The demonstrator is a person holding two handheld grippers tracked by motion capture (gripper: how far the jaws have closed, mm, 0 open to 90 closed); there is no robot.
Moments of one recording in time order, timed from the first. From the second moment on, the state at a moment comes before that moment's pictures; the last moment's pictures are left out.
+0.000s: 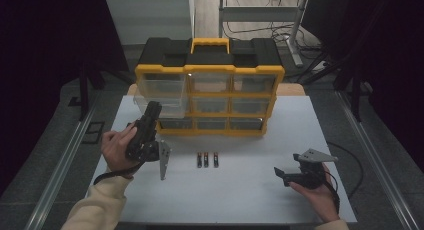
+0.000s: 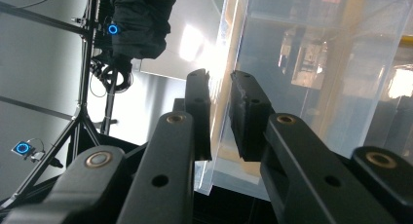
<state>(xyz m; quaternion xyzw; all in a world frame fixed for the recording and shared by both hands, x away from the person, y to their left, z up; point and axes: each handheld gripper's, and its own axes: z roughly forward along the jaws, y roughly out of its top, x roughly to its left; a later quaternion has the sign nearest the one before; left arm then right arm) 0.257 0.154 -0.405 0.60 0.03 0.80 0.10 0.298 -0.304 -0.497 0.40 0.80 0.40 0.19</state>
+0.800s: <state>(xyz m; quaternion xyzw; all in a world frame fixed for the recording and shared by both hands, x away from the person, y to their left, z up) 0.255 0.153 -0.407 0.59 0.03 0.80 0.11 0.299 -0.304 -0.497 0.40 0.80 0.40 0.19</state>
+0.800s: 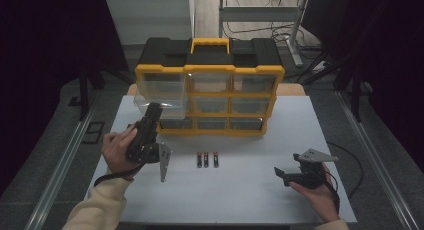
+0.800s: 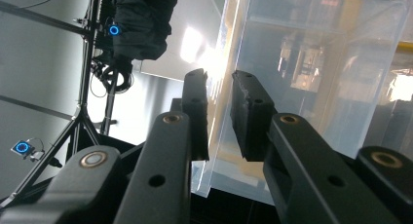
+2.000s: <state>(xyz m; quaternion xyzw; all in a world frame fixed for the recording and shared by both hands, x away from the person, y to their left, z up) 0.242 0.156 -0.420 0.75 0.12 0.59 0.28 0.299 -0.304 -0.497 0.40 0.80 0.40 0.19</state>
